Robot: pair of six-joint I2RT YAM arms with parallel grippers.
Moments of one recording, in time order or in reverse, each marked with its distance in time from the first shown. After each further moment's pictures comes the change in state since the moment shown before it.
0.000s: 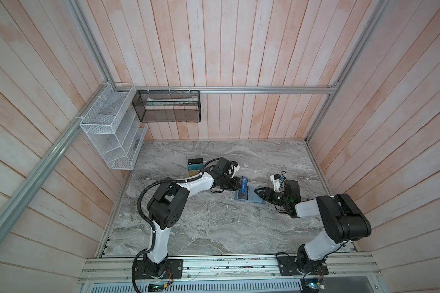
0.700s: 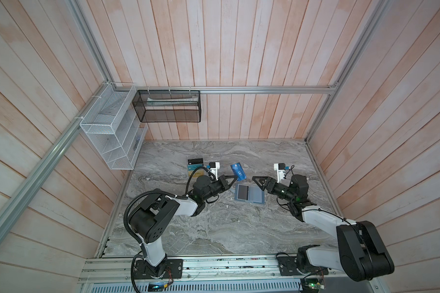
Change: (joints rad) left arm 0.002 -0.192 -0.653 1.381 -0.153 -0.738; right arm 0.087 -0.319 0.031 0.041 -0.037 0.175
